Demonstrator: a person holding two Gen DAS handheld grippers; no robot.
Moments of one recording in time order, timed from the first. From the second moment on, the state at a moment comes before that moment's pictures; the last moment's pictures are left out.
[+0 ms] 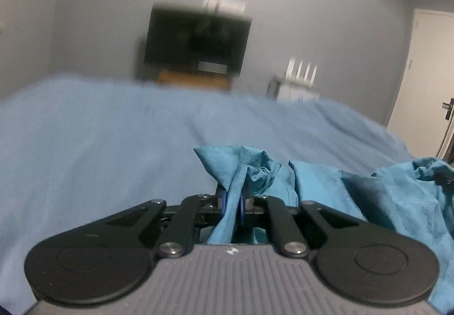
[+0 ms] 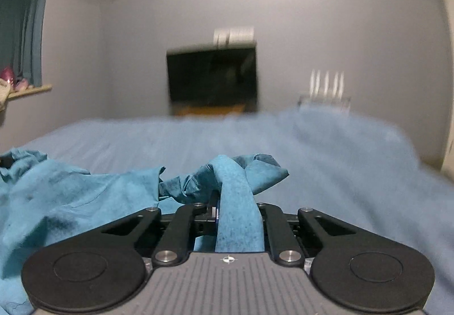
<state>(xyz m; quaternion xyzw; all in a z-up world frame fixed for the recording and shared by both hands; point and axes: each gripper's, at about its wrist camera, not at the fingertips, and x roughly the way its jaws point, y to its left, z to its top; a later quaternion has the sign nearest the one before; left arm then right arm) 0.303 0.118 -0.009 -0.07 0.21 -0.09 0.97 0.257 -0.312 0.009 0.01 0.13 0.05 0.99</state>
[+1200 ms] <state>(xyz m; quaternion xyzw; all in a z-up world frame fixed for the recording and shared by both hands) 0.248 -0.049 -0.090 0.00 0.38 -0.05 0.92 0.223 -0.262 -0.055 0.00 0.30 -0.02 0.95</state>
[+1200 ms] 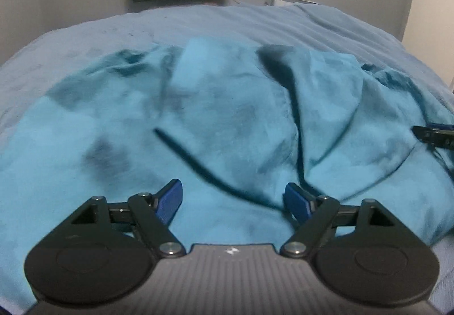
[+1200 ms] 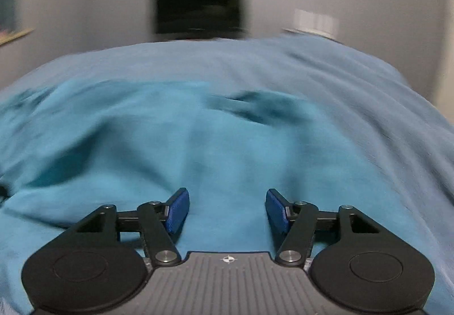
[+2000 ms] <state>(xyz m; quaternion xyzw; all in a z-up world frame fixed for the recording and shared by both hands) 0.150 -0.022 -0.072 0.03 0.37 0.03 0.93 0.133 -0.259 -0.032 0.01 0.37 -0.05 0.93</state>
